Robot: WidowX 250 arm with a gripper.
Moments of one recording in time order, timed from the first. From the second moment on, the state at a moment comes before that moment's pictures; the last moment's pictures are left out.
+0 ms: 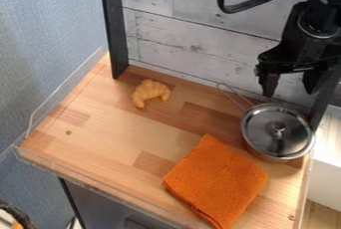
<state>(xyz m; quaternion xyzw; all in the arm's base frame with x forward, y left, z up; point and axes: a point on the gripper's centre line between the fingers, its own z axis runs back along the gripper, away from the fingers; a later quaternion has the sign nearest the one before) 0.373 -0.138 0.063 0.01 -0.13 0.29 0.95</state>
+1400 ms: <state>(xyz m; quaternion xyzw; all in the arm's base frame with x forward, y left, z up) 0.344 0.022 0.055 0.02 -0.08 0.78 0.63</state>
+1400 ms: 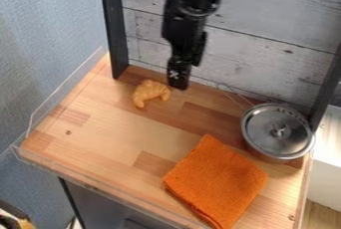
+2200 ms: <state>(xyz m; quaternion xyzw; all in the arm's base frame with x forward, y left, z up) 0.348 0.053 0.022 0.07 -0.11 0.94 0.33</state>
